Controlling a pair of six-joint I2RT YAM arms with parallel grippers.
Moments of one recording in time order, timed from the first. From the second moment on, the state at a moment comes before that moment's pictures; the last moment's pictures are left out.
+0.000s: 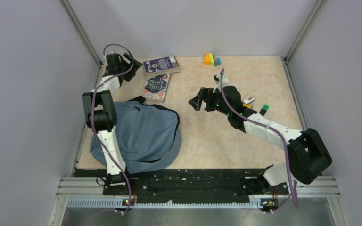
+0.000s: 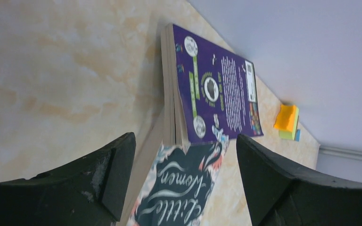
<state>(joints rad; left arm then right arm) 0.12 2.13 1.63 0.00 0.29 -0.79 0.61 1.41 0.86 0.24 -0.09 0.53</state>
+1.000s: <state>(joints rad) 0.09 2.55 1.99 0.10 0.47 -1.06 0.61 1.37 0.86 0.24 -0.13 0.56</state>
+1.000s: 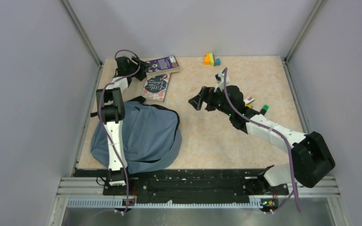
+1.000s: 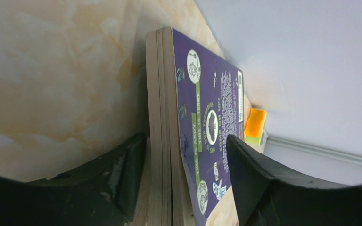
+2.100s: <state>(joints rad) 0.07 2.24 1.53 0.58 0.48 -1.18 0.60 1.22 0.88 0.09 -0.06 0.42</state>
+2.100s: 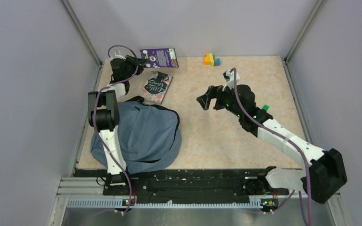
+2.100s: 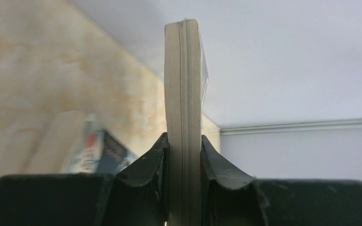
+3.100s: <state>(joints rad) -0.17 0.86 0.76 0.55 0.72 -1.11 0.20 1.02 0.77 0.57 -0.97 0.79</state>
